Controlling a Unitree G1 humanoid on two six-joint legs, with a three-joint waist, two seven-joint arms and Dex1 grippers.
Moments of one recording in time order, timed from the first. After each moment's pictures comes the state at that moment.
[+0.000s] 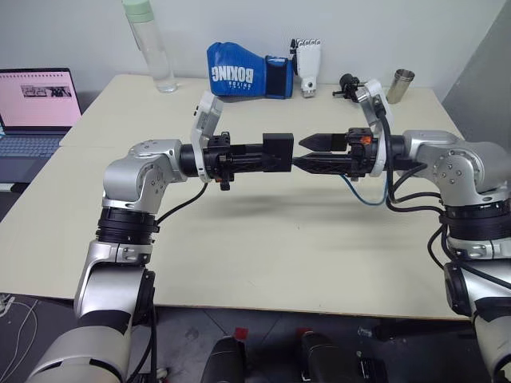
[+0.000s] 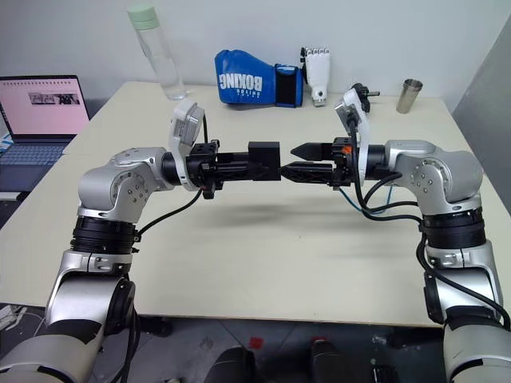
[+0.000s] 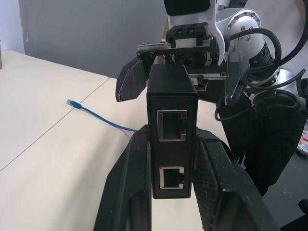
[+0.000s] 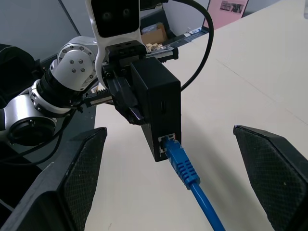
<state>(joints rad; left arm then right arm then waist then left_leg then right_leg) -0.93 0.52 -0.01 0.28 -0.55 0.65 -1.32 -0.97 -0.58 0.05 0.10 0.68 0.98 1.04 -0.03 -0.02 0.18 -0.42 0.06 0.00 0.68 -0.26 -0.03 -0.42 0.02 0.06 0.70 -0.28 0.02</state>
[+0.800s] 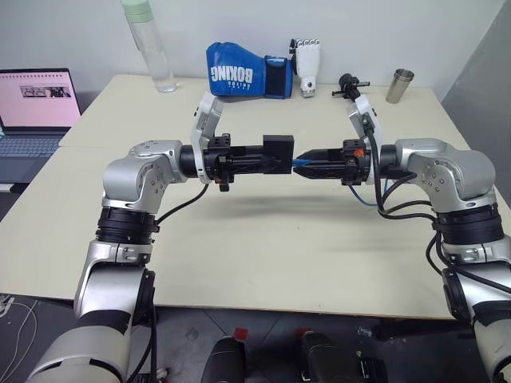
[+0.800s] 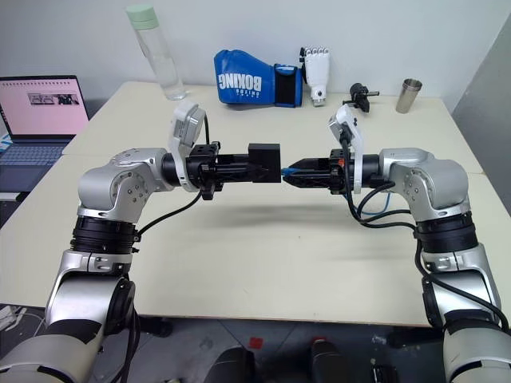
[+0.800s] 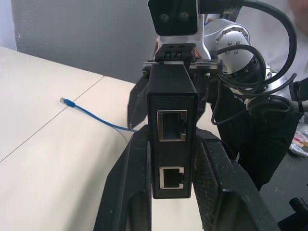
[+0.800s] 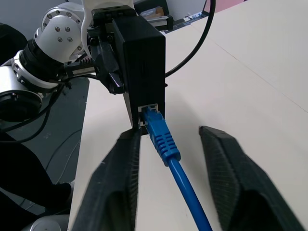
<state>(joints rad) -0.93 0.52 -0.01 0.28 -0.55 0.67 -1.34 -0.94 -0.58 0.10 0.14 0.59 0.88 1.13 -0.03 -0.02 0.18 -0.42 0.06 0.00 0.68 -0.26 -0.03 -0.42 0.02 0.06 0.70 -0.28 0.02</state>
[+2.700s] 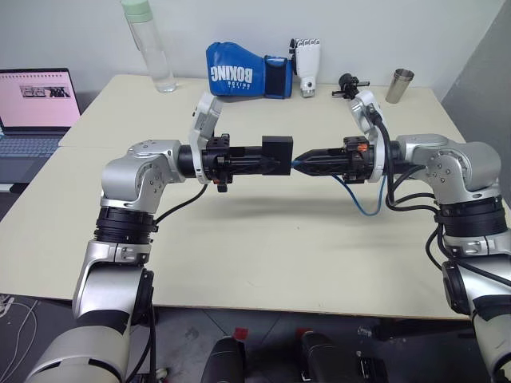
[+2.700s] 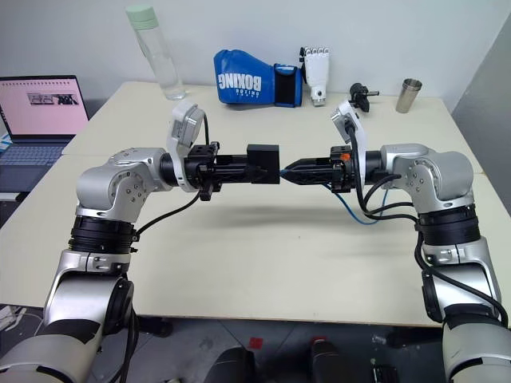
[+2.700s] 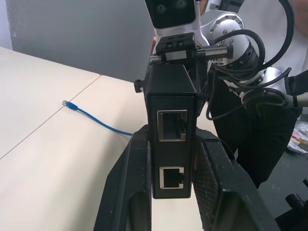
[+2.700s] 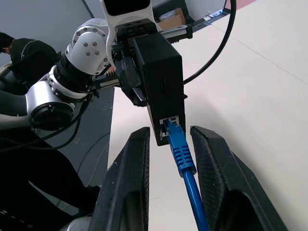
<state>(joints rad) -0.93 0.52 -0.01 0.29 -0.55 0.67 -1.36 -0.99 -0.58 0.09 0.17 0.64 0.98 1.18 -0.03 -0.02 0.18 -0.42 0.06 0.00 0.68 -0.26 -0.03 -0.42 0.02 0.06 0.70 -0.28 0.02</state>
